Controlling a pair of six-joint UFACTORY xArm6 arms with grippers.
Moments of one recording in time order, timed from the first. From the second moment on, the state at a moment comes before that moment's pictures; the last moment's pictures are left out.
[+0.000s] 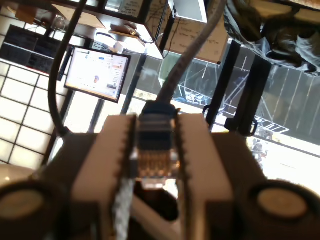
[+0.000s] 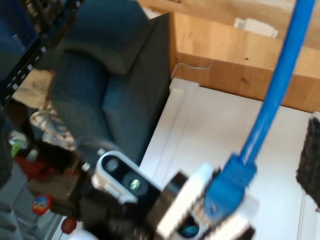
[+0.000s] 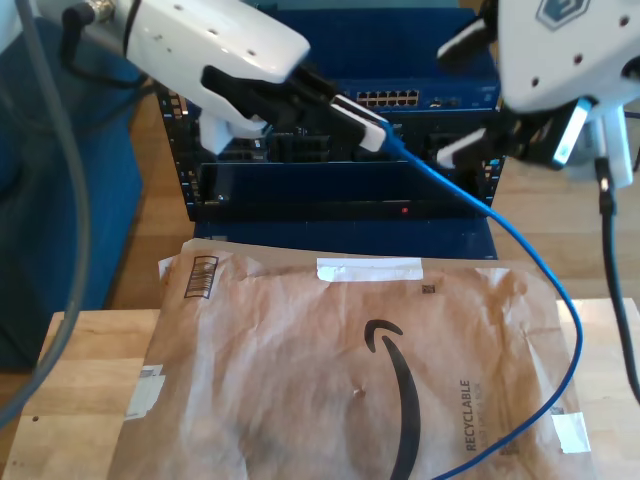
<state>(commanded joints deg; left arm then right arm) 2.7 -11.9 -75.5 -66.3 109.4 -100.9 10.5 -36.0 -68.2 31.4 74.7 101.3</state>
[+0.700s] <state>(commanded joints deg) 10.0 -1.6 -78.3 -81.0 115.7 -106.7 20.6 -45.7 -53.2 32.0 48.6 91.7</state>
